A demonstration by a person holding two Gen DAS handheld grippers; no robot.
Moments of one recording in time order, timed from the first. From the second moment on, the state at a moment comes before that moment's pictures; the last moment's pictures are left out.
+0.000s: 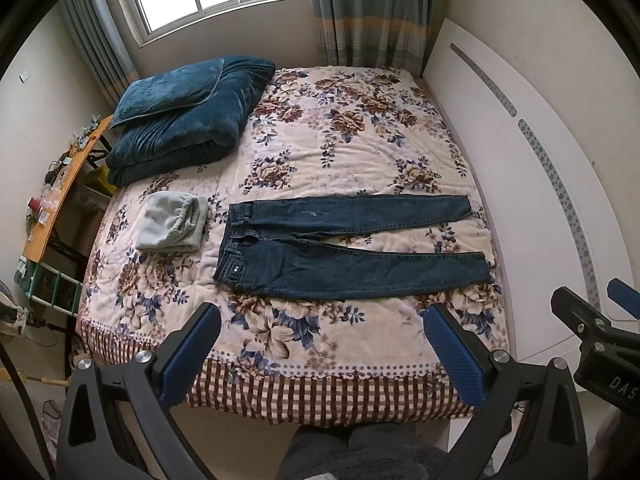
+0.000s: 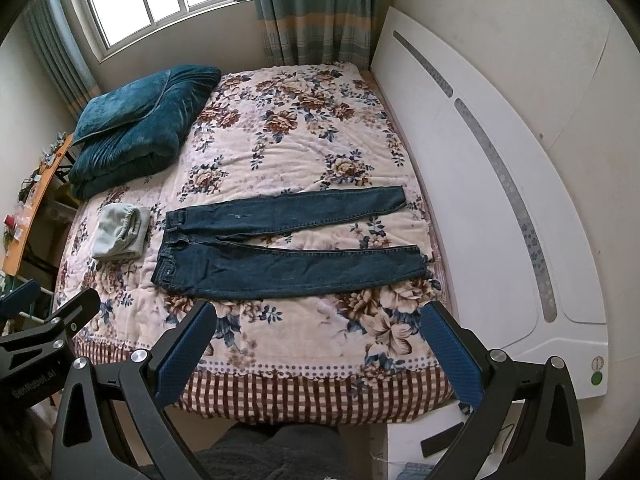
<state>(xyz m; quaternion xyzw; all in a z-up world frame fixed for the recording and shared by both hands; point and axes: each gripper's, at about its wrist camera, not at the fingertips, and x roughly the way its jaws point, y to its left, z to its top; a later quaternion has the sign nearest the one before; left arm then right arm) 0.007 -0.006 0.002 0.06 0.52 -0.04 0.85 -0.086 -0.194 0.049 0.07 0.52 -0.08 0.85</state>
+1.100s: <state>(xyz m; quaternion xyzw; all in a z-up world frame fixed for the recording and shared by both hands) 0.011 -0.010 0.007 0.06 0.52 -0.04 0.85 -0.083 -0.199 0.053 0.07 0.52 -0.08 0.85</state>
